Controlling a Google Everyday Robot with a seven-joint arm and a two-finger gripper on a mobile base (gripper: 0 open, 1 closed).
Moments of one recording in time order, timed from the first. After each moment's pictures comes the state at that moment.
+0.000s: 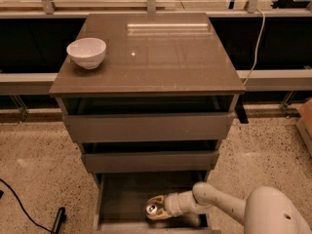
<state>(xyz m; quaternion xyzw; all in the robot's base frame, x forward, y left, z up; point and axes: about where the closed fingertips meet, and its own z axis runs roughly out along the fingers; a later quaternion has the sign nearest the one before) 0.485 0.004 0.208 -0.61 0.59 0.37 0.37</state>
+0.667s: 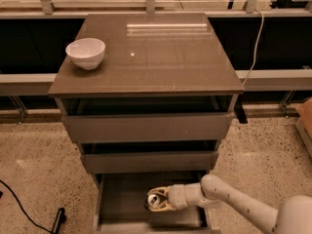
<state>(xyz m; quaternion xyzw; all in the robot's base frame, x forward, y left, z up) 0.487 0.002 0.314 -0.64 0.51 0.36 0.46</state>
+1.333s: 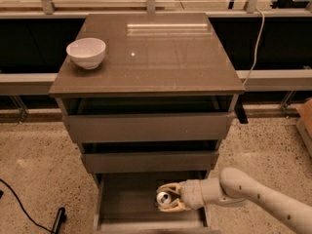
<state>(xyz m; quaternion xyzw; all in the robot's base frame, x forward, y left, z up) 0.444 -0.034 0.450 -0.65 0.53 0.34 0.44</state>
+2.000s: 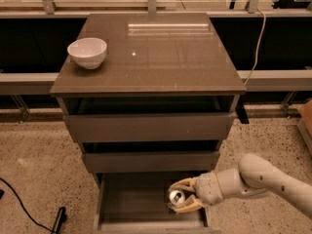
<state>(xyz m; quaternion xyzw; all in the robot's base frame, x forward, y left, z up) 0.413 -0.077 0.535 -0.64 0.56 0.36 0.38</state>
